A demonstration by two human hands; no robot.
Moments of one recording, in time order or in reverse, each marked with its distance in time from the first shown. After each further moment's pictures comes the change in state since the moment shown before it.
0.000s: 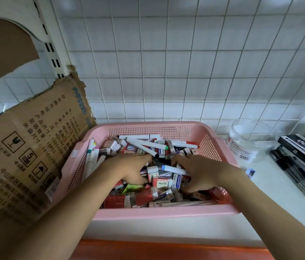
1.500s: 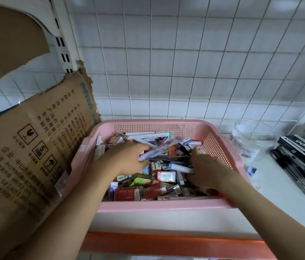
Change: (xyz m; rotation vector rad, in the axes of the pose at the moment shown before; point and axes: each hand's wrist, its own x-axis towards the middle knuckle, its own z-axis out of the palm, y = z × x) left_hand -0.023 -0.022 0.000 -0.137 0.333 0.022; right_hand -0.012 -0.030 0.009 -0.070 0.210 0.339
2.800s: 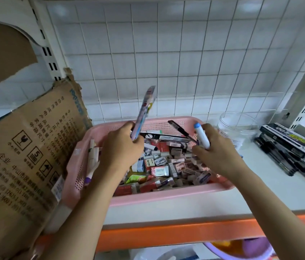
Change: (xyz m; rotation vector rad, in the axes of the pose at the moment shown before) left_hand -0.015 0.030 -0.005 -0.460 0.624 -0.182; right_hand -0.030 0.023 -0.010 0.631 0.527 -0.034
